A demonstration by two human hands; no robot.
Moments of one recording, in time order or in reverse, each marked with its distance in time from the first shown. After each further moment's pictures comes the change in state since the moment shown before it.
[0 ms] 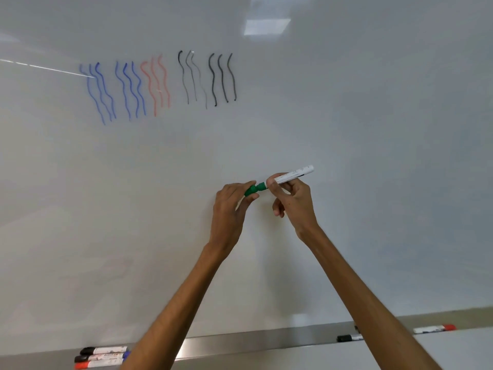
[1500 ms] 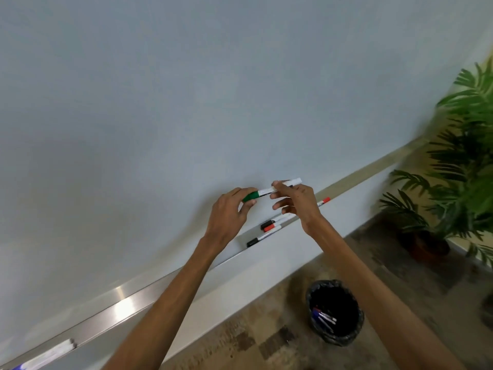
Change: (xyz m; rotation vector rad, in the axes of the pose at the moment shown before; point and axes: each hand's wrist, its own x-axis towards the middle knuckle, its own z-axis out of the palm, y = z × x) left_hand -0.160 0.080 0.218 -0.222 -0.738 -0.101; right_hand -0.137 0.112 -0.258 -0.090 0.481 0.583
